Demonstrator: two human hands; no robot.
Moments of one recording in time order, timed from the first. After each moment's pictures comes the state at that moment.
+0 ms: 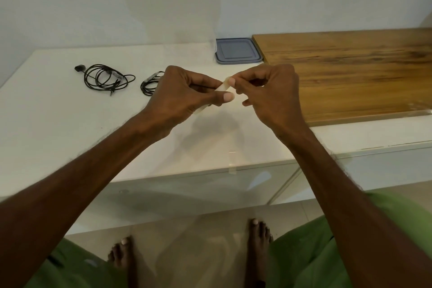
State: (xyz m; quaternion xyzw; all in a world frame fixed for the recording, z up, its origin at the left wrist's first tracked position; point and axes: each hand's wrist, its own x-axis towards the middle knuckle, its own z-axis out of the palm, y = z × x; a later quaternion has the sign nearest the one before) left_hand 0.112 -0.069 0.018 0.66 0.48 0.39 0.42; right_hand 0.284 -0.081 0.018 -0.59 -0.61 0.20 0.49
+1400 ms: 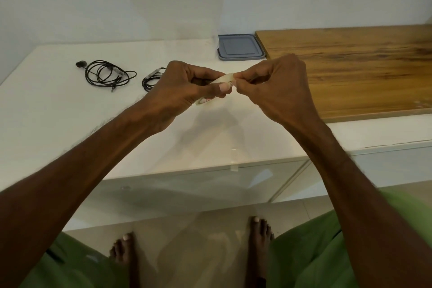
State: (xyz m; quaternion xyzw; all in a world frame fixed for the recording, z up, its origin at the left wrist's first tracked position) left_hand 0.108 -0.062 0.019 0.67 0.43 0.37 0.47; right_hand 0.294 -0.078 0.025 -0.59 -0.69 0.14 0.40
